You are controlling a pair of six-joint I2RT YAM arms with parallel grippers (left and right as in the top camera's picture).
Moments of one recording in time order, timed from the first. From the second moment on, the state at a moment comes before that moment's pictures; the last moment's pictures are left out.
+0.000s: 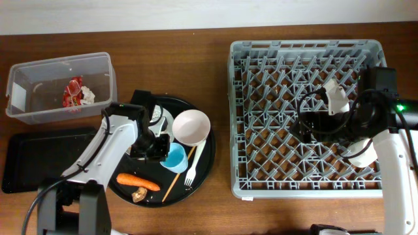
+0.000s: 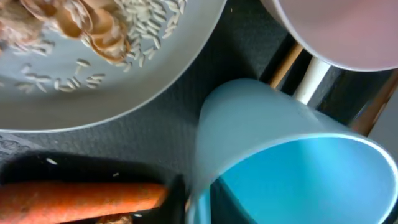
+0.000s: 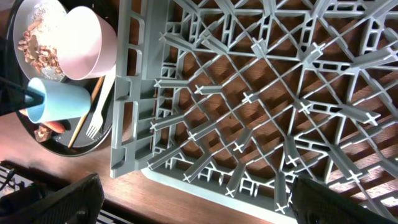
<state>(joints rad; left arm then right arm) -0.19 1.66 1.12 -1.09 0.22 -0.13 -0.16 1.35 1.38 -1.36 -0.44 -0.16</state>
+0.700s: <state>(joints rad) -0.15 1.69 1.46 -0.77 1.24 0.03 -0.13 1.40 1.38 -1.32 -0.93 -0.57</state>
